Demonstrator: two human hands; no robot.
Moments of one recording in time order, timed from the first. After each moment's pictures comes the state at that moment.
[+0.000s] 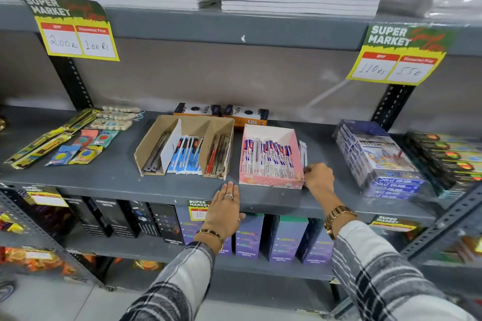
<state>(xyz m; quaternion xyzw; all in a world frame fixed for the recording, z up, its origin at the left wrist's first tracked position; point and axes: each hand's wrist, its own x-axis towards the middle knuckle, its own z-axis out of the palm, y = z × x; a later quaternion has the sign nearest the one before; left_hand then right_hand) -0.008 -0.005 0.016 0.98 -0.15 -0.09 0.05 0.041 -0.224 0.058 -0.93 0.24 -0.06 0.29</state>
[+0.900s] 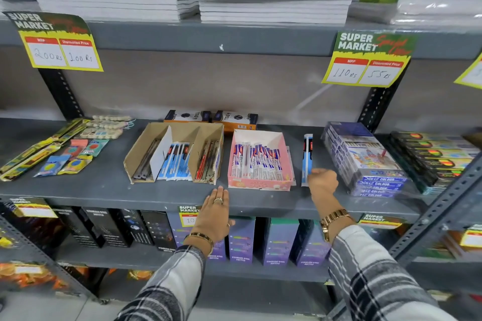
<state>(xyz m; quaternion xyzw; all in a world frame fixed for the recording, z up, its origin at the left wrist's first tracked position) -0.009 -0.005 0.018 0.98 -0.16 -0.09 0.05 0.029 -0.245 0.061 -0.76 0.39 -0.14 0.50</state>
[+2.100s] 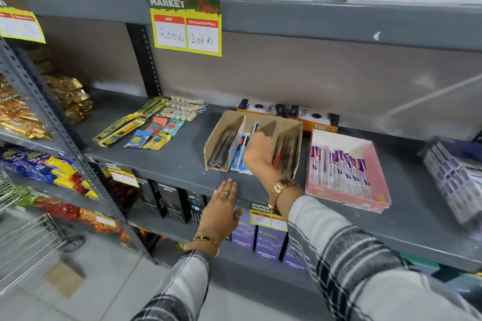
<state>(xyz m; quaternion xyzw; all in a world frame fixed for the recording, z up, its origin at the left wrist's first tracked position) -0.002 0.133 -0.003 0.99 -0.04 0.01 0.15 0.086 0.050 0.110 -0.94 0.04 -0.01 0.35</state>
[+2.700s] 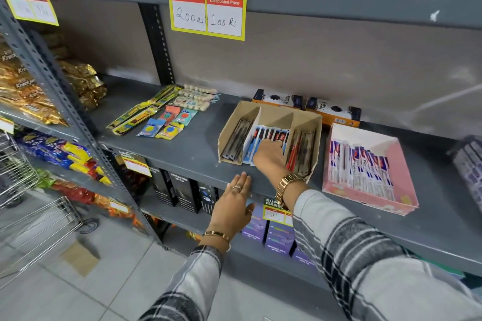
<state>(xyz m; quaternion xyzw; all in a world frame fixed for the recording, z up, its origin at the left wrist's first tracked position) -0.002 0.137 -0.008 0.98 -0.04 0.01 0.18 0.097 0.064 0.078 -0.98 0.00 0.10 0.18</state>
